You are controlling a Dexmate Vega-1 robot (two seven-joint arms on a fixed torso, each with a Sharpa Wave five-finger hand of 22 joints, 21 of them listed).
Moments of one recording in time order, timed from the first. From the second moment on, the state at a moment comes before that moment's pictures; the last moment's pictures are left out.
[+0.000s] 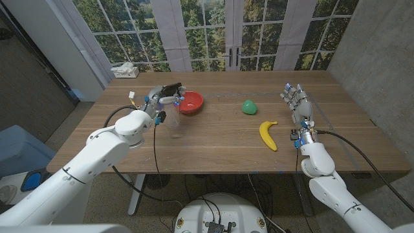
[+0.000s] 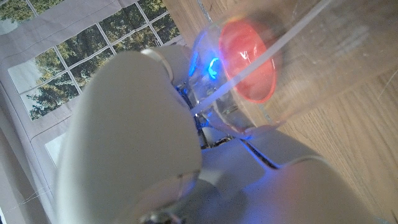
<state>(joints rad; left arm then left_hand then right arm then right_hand) 1.13 0.80 0.23 -2.14 -0.62 0.30 0.42 1.44 -0.08 0.85 -0.20 0.68 0.93 0.05 0.19 0.19 0.84 -0.07 0.73 0.32 0.97 -0.14 0.78 0.36 0.53 -0.05 1.39 0.58 -1.21 -0.50 -0.23 -1.55 0.49 0.67 -0.15 0.16 0.14 0.38 0.03 0.19 0.29 0.05 0.20 0.19 0.23 0.01 0.20 0.21 0.13 -0.01 0.25 0.35 0.29 0.06 0.20 0.17</state>
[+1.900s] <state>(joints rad) 1.07 0.90 0.38 -2.02 -0.46 0.16 0.16 1.03 0.09 0.87 -0.20 0.36 0.72 0.04 0.18 0.20 0.54 -0.04 0.43 0.31 0.57 -0.05 0.53 0.26 0.27 -0.03 1.31 0.16 -1.26 -0.50 -0.20 -1.56 0.51 0.70 -0.14 0.14 0.12 0.38 0.03 0.19 0.28 0.05 0.20 0.19 0.23 0.01 0.20 0.21 0.13 -0.01 0.25 0.35 0.29 0.05 0.20 0.17</state>
